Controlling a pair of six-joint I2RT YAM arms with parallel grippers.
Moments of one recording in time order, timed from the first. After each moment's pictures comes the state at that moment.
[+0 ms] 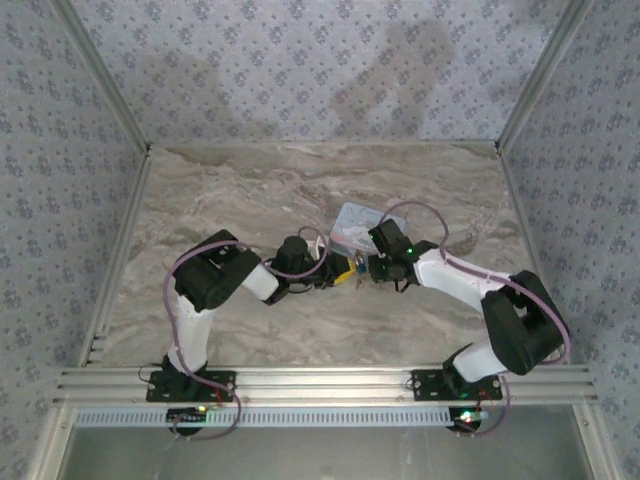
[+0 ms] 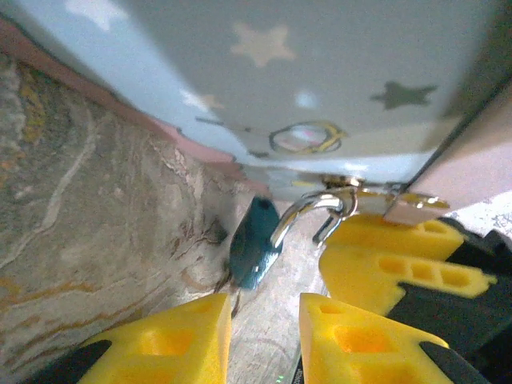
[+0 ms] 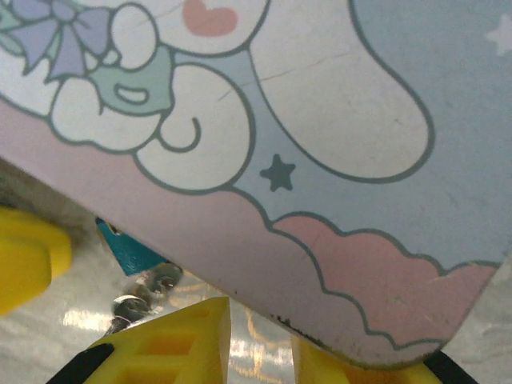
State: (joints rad) left arm -0.75 2.07 0.75 0.96 0.58 -1.35; right arm 0.56 1.47 0.81 -0.45 0.12 0.38
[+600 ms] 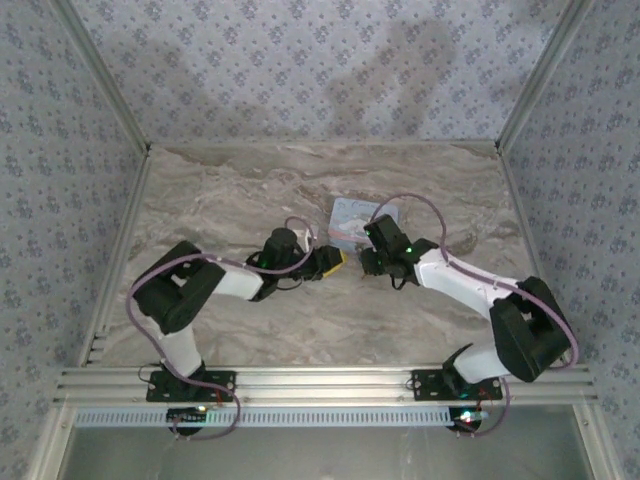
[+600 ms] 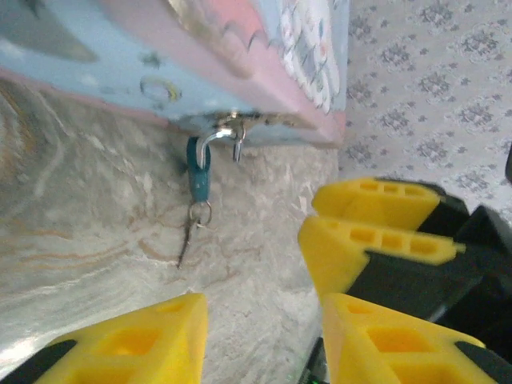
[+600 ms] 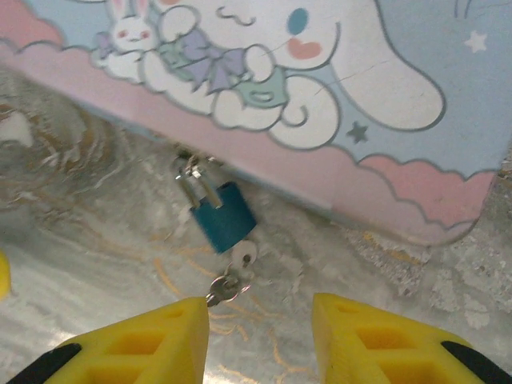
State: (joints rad) left arm -0.72 1.77 0.68 0.69 0.50 -1.17; right arm 0.62 1.41 0.83 -0.43 0.17 0.33
